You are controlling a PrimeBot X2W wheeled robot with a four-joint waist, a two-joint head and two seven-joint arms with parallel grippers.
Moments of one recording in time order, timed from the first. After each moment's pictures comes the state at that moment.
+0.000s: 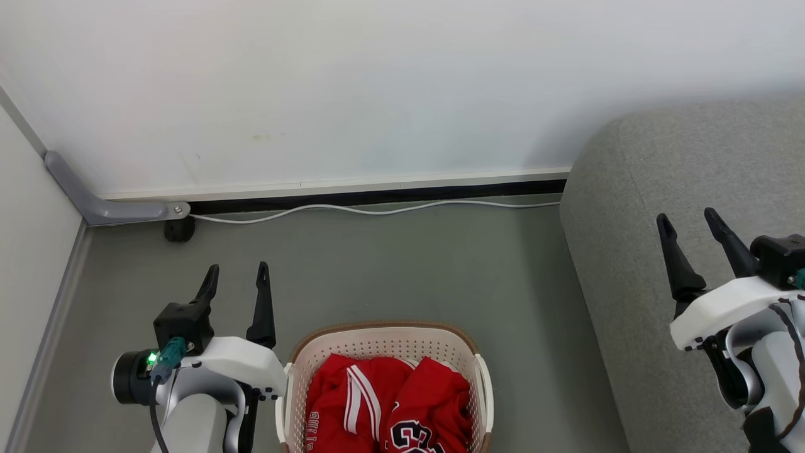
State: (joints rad) left arm -0.28 0.03 -0.11 0.52 -0.21 0.06 -0.25; right arm -0.44 -0.31 0.27 0.60 0.45 0.12 -0.25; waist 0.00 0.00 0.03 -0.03
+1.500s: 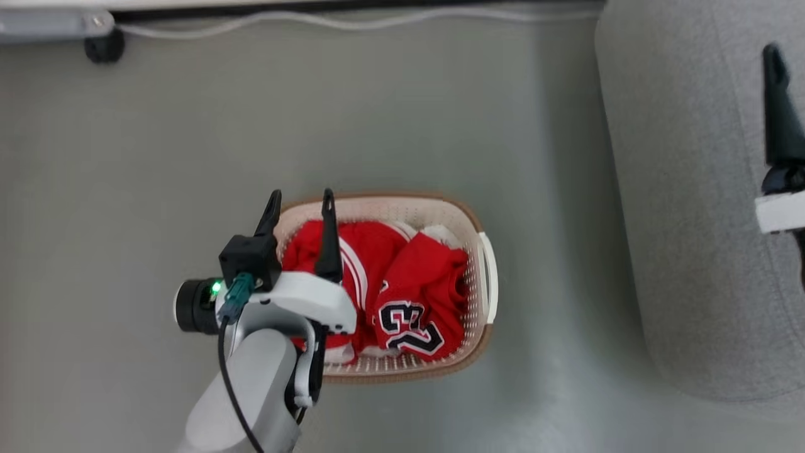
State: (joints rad) left arm -0.44 0.04 -0.43 0.43 -0.43 0.29 -0.25; right arm -0.56 -0.43 0.16 0.25 0.54 0.12 -0.25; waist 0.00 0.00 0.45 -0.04
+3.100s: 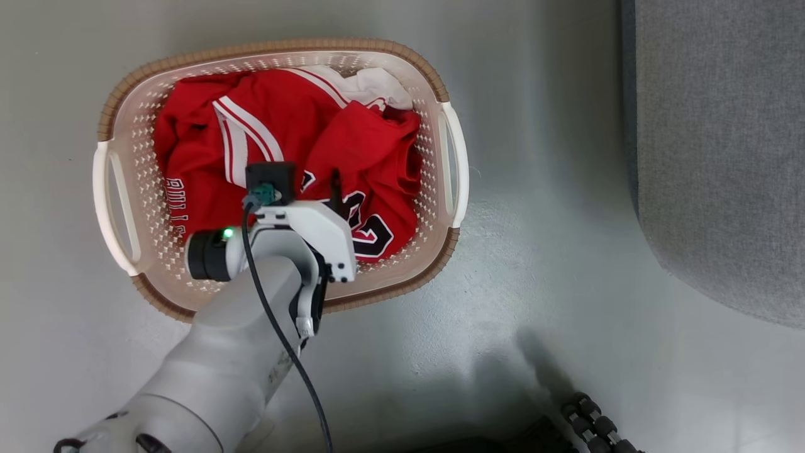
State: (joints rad) left arm -0.90 0.05 -1.05 0.99 -1.12 0.27 -0.25; right arm -0.73 -0.51 0.18 -0.01 0.62 0.12 -0.26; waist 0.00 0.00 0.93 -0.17
